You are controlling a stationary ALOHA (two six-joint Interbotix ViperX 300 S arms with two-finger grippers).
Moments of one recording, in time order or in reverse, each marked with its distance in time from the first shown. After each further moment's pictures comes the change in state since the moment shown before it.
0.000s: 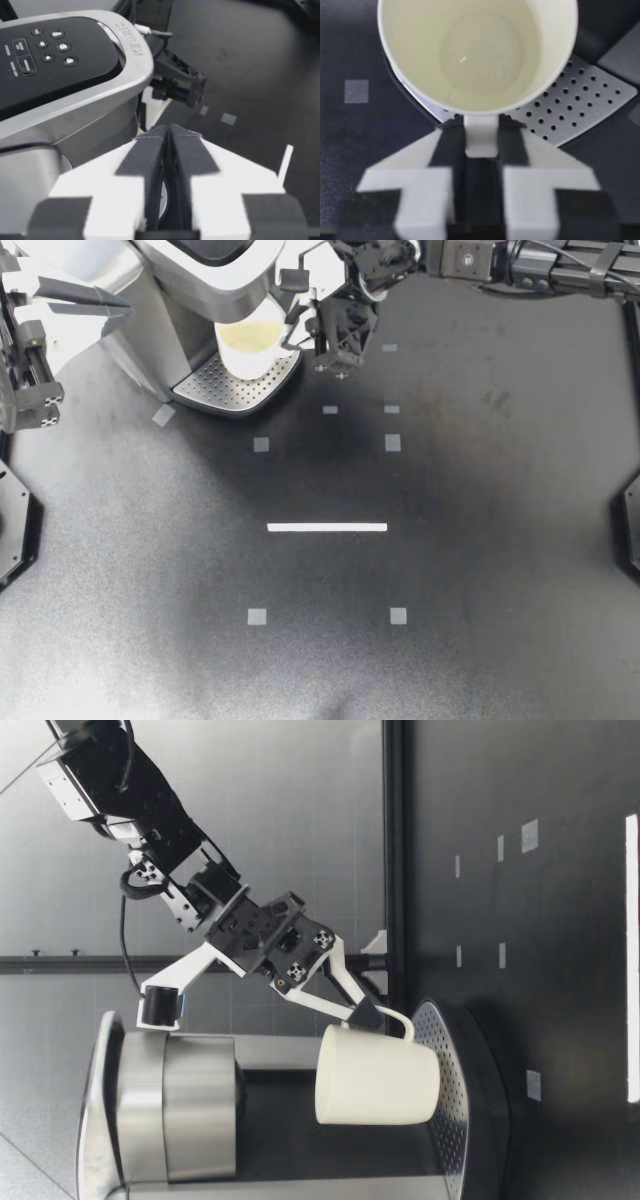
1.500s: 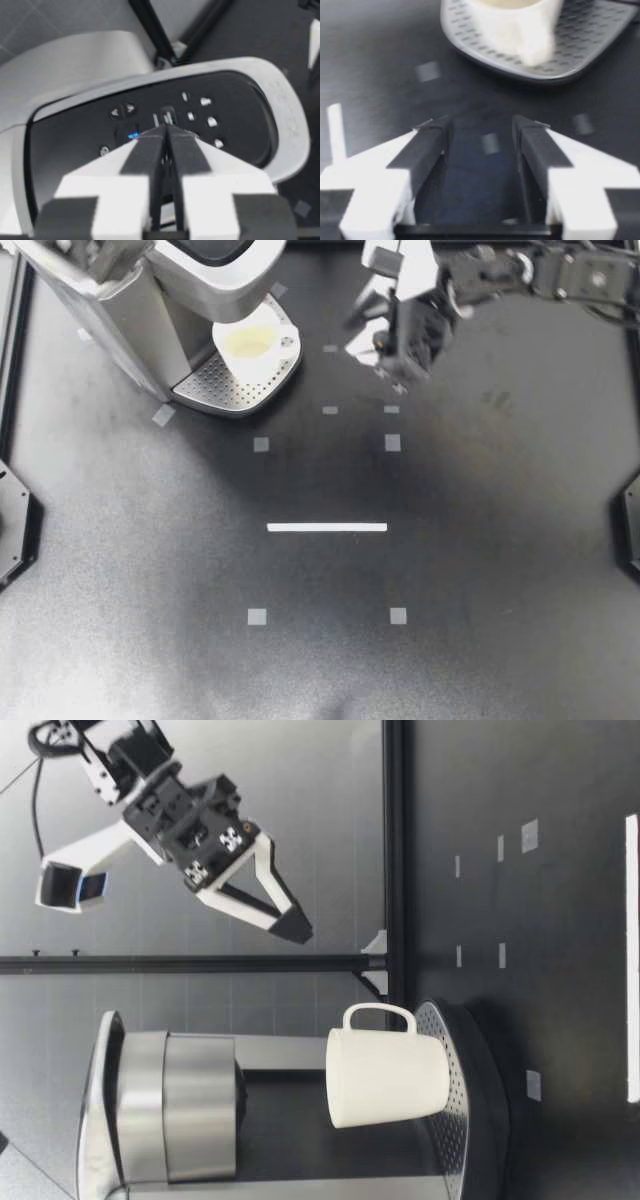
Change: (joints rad) left arm 0.247 0.419 -0.525 -0.041 0.387 0.232; right arm 0.037 -0.397 0.399 0.129 -0.137 0.144
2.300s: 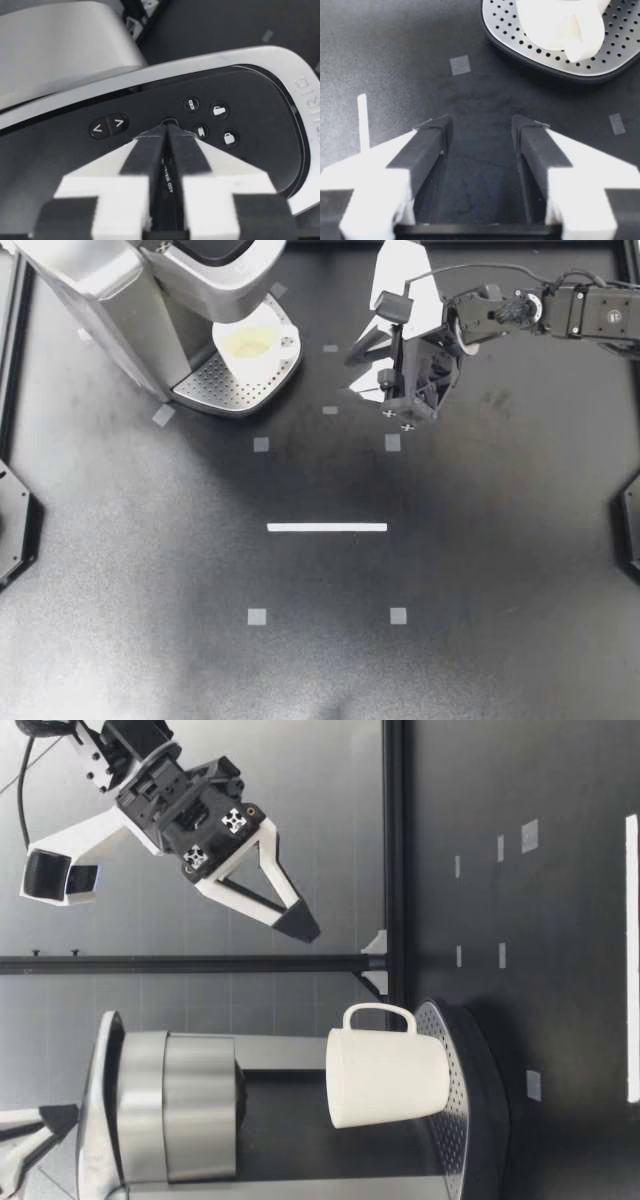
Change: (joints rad) left arm 0.158 0.124 -0.046 -0.256 0.012 0.190; right arm 0.060 -0.029 0.048 0.011 -0.048 -0.005
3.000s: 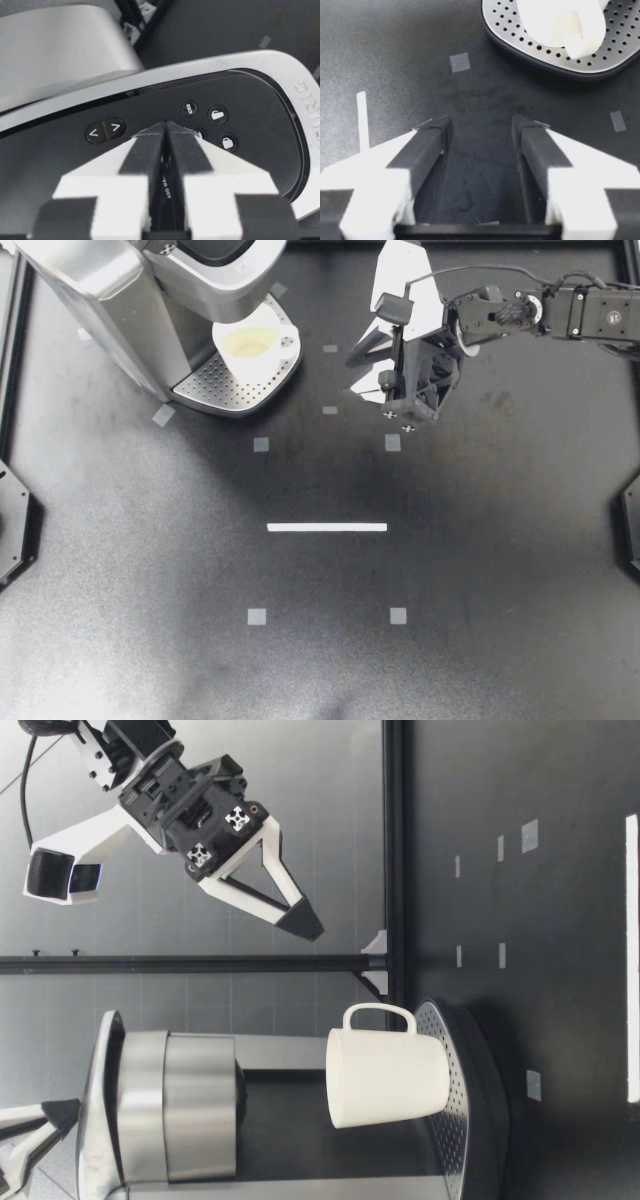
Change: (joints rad) left arm 0.003 0.002 0.025 -0.018 -0.015 0.002; right arm 0.003 0.000 0.005 0.000 -0.003 0.000
